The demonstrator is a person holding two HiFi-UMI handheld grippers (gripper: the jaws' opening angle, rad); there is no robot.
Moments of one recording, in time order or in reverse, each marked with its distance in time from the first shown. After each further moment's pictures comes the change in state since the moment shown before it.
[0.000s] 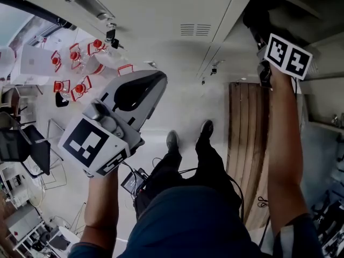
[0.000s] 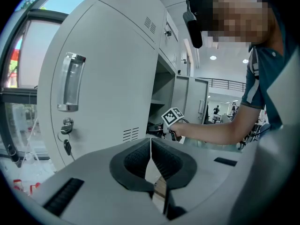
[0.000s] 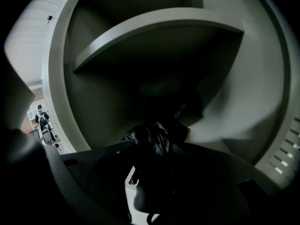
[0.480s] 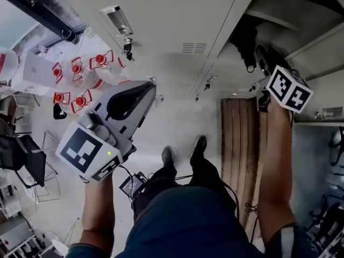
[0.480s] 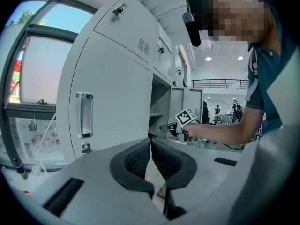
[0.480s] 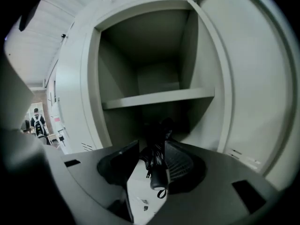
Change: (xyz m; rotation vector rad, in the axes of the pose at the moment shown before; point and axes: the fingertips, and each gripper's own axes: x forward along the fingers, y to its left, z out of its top) left arm -0.063 -0.010 0.047 0.071 -0.085 0.020; right arm -0.112 0.021 0.045 0.002 -0.165 -0.055
